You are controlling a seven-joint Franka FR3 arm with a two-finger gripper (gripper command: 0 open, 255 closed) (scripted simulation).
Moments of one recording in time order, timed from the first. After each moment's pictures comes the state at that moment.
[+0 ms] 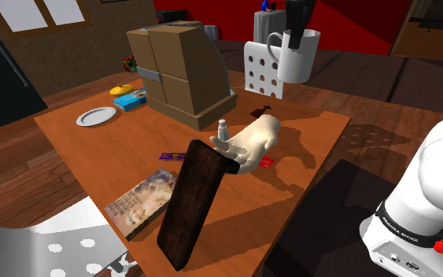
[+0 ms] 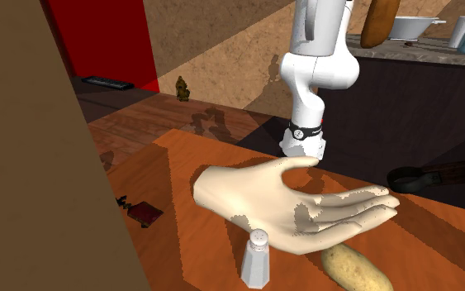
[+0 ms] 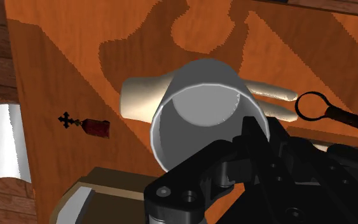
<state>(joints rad) 0.14 -0.60 0.13 -1.96 0.07 1.41 -0.05</state>
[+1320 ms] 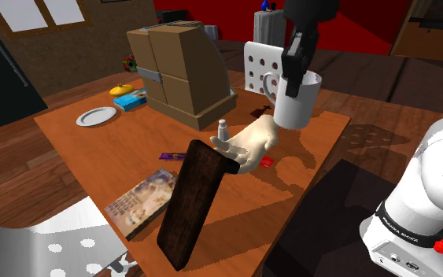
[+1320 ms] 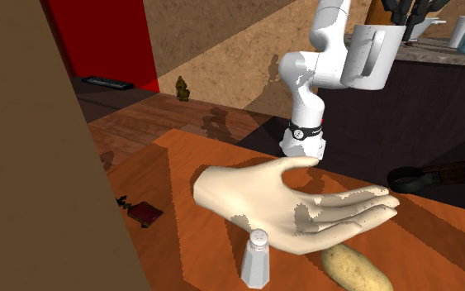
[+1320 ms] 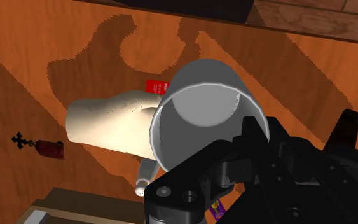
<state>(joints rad) 0.20 -0.74 0.30 -2.18 0.18 1.50 0.13</state>
